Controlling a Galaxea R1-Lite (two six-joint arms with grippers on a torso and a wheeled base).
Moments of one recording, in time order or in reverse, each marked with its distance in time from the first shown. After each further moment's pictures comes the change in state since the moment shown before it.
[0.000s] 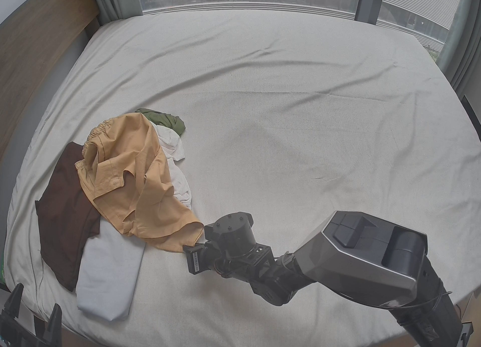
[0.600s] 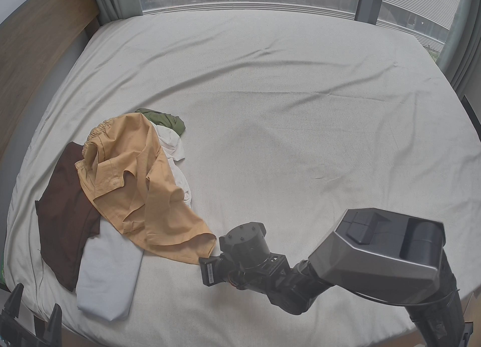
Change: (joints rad) left arm -0.001 0.000 0.000 0.000 0.000 0.001; right arm 0.001 -0.122 0.260 -0.023 -0.041 0.053
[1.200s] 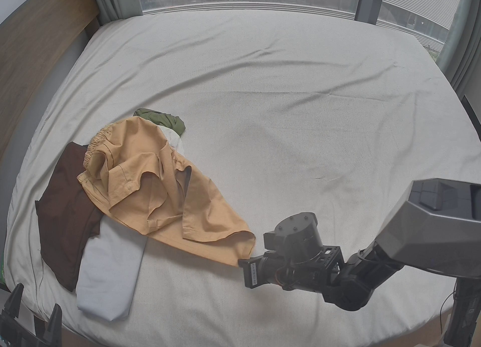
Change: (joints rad) left arm 0.000 0.000 0.000 0.000 -0.001 0.000; right arm -0.075 -0.277 0.353 0.002 0.000 -0.003
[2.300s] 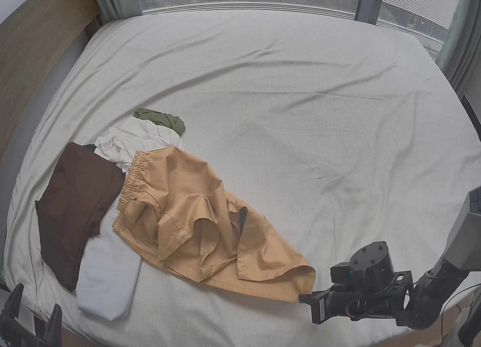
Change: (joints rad) left arm 0.001 0.000 0.000 0.000 0.000 0.002; right arm -0.042 -0.247 0.549 -0.150 0.002 0.003
